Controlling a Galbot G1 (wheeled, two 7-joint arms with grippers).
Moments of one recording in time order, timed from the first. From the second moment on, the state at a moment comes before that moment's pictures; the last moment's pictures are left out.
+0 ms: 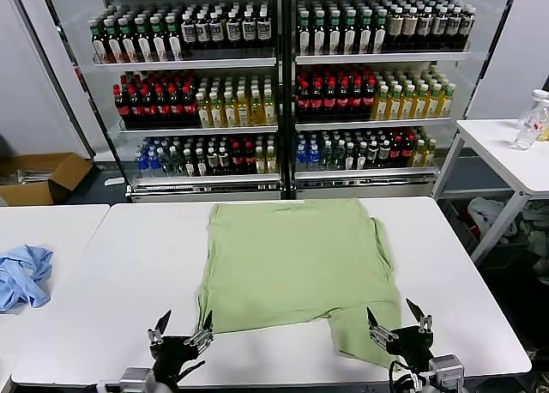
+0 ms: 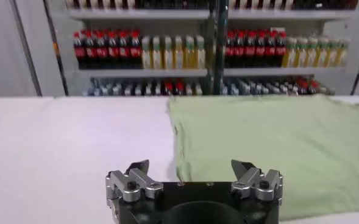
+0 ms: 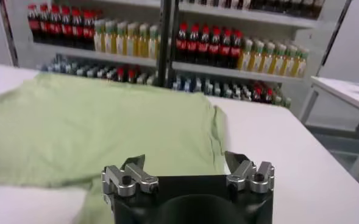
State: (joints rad) left arm 1.67 -1.34 -0.40 -2.23 -0.23 0.44 -0.20; right arm -1.75 1.05 0.50 2.25 0.36 -0.49 0.24
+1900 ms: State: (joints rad) left arm 1.47 -1.12 -0.44 -2.17 -0.56 0.50 -0.22; right arm -1.28 0.94 0.36 2.07 0.58 -0.44 0.21
